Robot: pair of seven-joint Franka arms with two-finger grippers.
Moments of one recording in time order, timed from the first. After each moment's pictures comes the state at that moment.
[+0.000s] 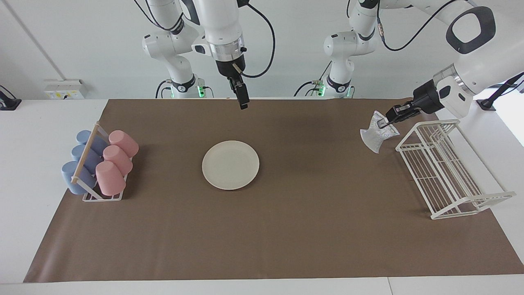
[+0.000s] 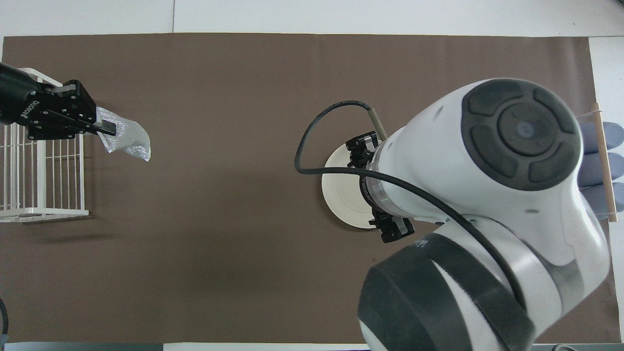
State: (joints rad) left arm 0.08 0.18 -0.09 -1.42 -0.57 1.43 -0.29; right arm 0.36 0.06 0.19 -1.55 0.10 1.64 1.77
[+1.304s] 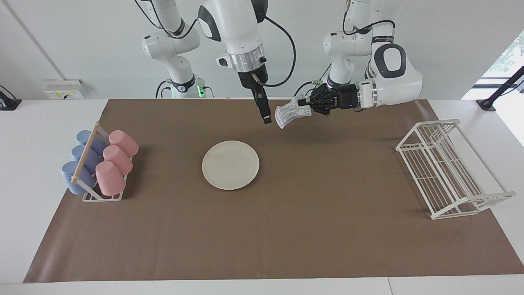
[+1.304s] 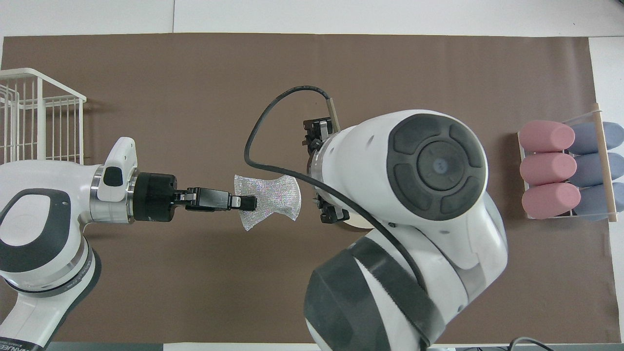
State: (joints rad) left arm -0.11 -0.15 -0.11 -2.25 -1.40 1.75 0.47; right arm 0.44 0.11 0.19 -1.59 0.10 1.91 1.98
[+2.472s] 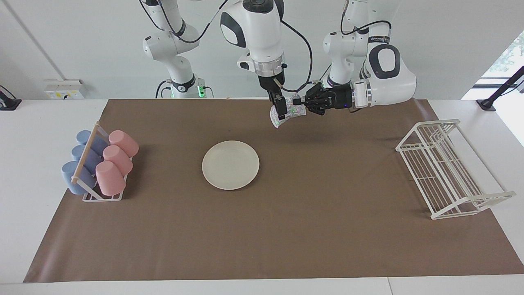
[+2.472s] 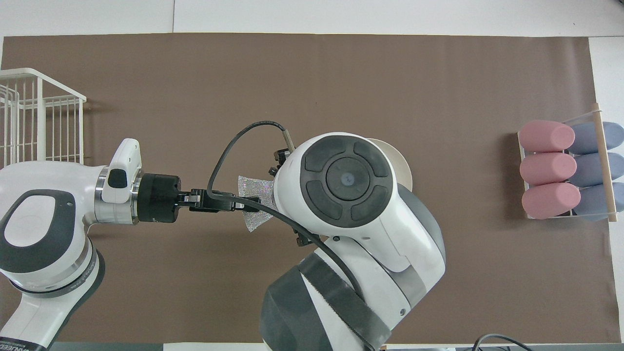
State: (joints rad) left arm -0.11 -0.15 -0.11 -2.26 -1.40 1.76 0.49; right arm 0.52 0.17 0.19 -1.56 0.10 1.87 2.00
